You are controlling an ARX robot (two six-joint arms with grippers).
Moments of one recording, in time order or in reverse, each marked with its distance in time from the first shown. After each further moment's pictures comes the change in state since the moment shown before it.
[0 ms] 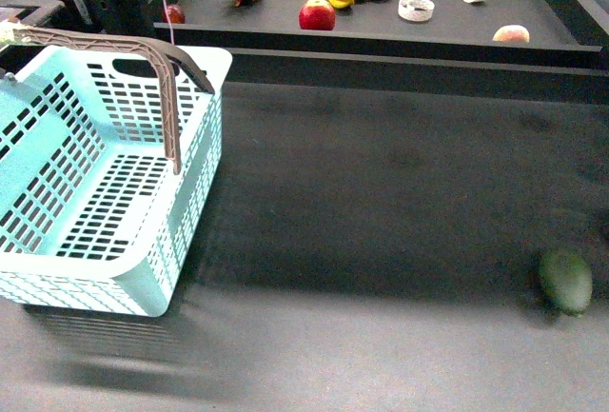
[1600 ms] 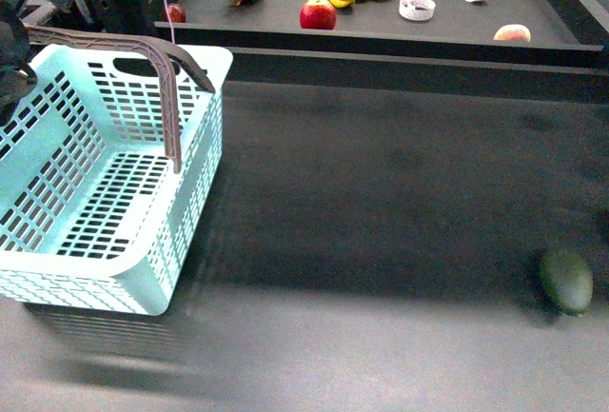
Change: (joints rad) left arm 0.212 1.721 1.075 0.121 0.369 -0.806; right arm 0.000 0.000 0.000 0.000 0.000 0.000
